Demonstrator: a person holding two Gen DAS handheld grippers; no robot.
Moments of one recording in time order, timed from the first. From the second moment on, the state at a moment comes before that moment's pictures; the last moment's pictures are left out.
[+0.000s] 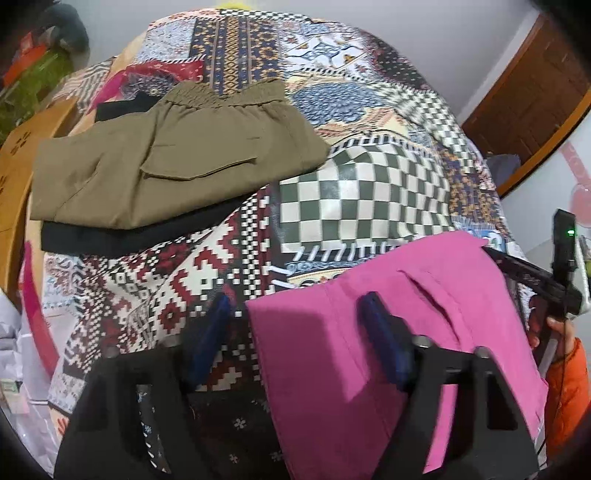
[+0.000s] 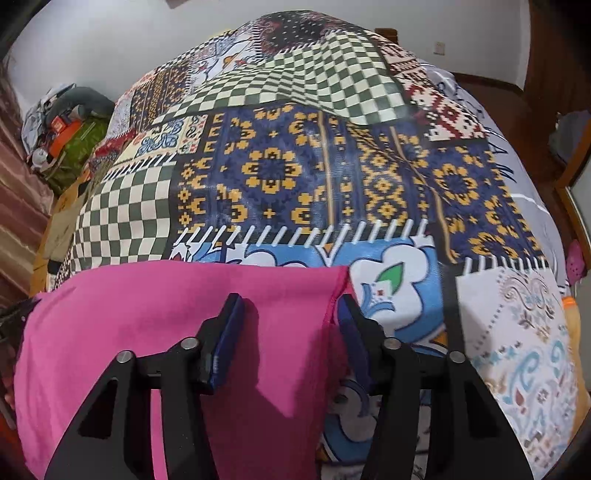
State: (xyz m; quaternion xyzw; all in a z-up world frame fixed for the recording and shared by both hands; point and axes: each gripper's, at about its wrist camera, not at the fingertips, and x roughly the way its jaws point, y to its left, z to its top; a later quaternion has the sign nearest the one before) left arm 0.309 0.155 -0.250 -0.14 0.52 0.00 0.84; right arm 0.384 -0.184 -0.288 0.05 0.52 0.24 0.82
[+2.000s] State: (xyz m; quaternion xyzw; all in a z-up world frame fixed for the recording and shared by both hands) left arm 0.261 0.103 -0.222 0.01 0.51 -0.01 0.86; right arm 0.261 -0.099 -0.231 -0.10 0.49 0.38 0.78
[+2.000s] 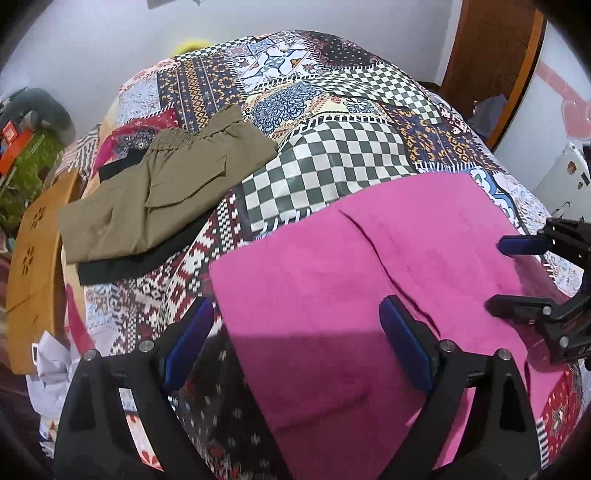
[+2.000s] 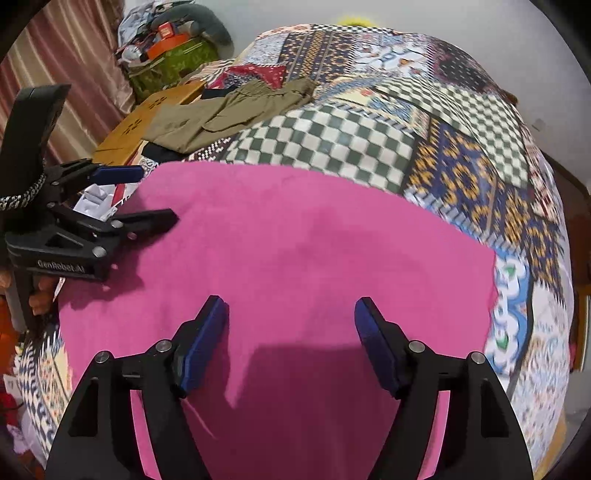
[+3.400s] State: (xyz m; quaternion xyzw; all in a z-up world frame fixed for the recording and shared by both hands) left arm 0.152 0.103 -0.189 -0.22 0.52 -0.01 0.83; right arm 0.182 -0.142 -0.204 -0.01 0.44 0.33 0.83
